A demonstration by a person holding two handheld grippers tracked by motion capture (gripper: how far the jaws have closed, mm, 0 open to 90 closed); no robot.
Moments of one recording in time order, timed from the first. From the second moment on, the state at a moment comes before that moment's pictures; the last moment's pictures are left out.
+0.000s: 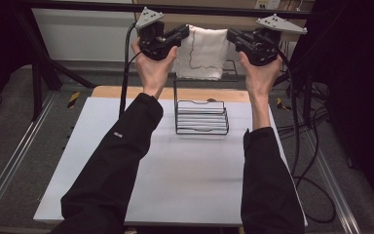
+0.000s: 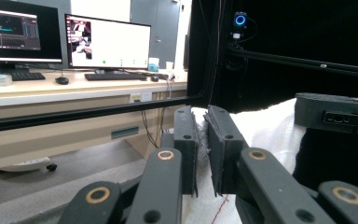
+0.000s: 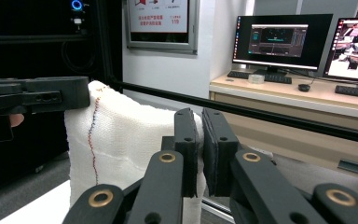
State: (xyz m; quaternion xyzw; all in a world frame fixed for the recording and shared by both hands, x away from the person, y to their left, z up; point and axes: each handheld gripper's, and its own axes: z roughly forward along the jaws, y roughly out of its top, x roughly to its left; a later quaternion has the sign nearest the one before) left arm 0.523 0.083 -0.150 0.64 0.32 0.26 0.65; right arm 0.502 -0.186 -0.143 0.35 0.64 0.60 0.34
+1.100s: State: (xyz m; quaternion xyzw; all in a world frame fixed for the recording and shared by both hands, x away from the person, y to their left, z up) left arm 0.528 0.074 -0.199 0.66 0.32 0.24 0.63; right arm 0.507 -0.199 -0.186 0.36 0.66 0.57 0.32
